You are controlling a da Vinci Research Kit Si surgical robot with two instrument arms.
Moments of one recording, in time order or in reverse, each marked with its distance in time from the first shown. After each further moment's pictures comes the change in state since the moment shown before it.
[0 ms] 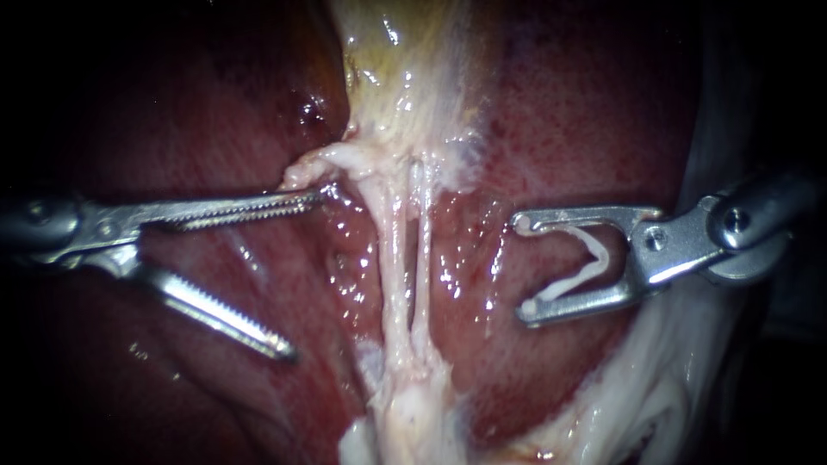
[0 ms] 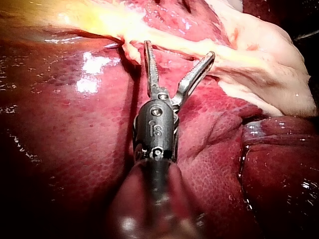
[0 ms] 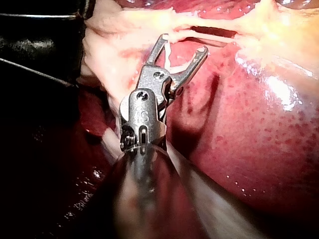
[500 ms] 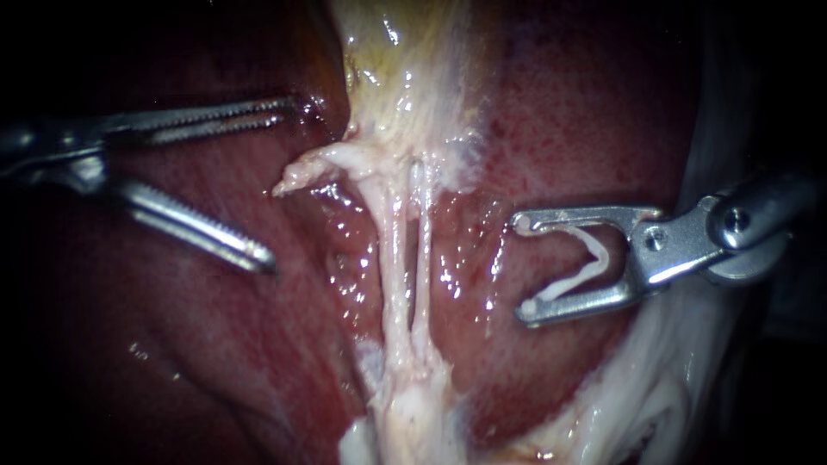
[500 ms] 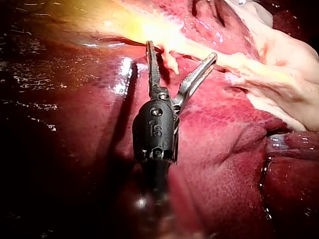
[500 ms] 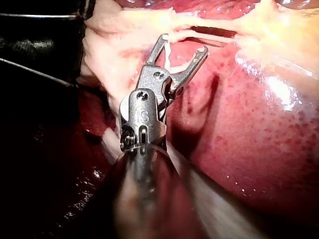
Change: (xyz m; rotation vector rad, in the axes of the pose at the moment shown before) right arm 0.000 0.000 0.000 0.000 0.000 0.000; left arm 0.004 -0.007 -0.003 0.085 0.000 -0.035
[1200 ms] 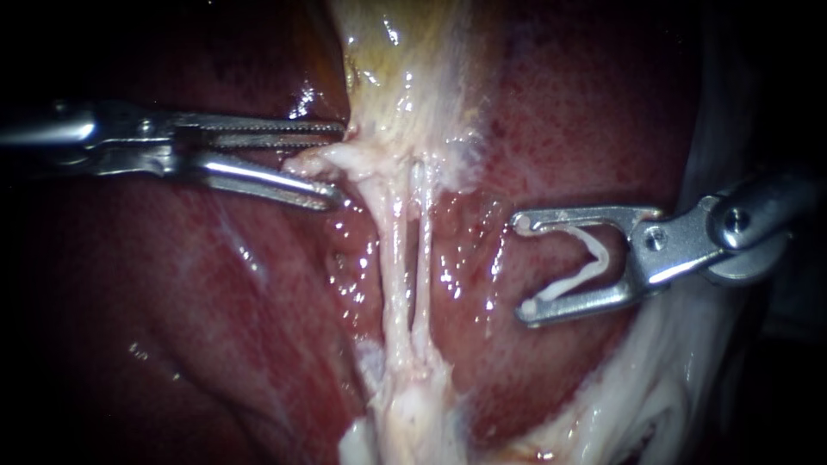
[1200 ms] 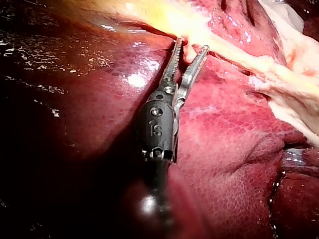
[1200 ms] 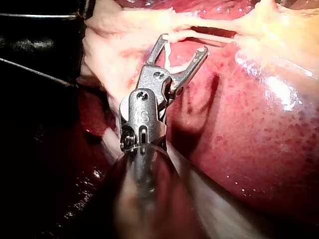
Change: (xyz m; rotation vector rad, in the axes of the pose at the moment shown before) right arm 0.000 0.000 0.000 0.000 0.000 0.000; left arm -0.004 -0.003 0.003 -0.008 0.004 -0.101
